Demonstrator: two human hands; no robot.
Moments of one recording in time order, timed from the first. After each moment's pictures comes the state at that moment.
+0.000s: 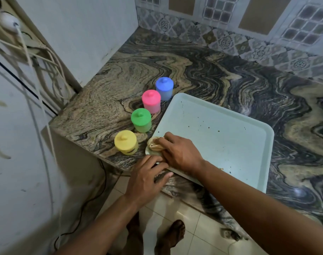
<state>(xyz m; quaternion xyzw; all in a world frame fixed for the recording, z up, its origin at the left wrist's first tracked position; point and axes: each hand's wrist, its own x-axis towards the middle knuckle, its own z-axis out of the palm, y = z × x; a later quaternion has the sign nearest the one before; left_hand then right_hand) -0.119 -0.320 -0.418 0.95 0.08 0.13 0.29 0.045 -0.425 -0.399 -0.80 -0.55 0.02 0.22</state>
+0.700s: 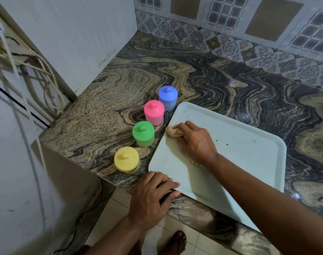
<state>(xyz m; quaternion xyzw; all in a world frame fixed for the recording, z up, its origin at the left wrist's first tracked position) -0.112 -0.312 -0.426 0.94 0.04 0.15 0.29 0.121 -0.410 -0.408 -0.86 -0.45 -0.03 0.22</state>
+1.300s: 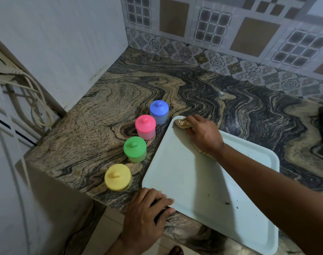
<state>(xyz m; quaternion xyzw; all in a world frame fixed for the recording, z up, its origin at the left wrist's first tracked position) -0.110 -0.311 -0.436 0.94 0.04 0.14 0.30 0.205 -0.419 -0.399 -0.89 -0.42 -0.07 0.16</state>
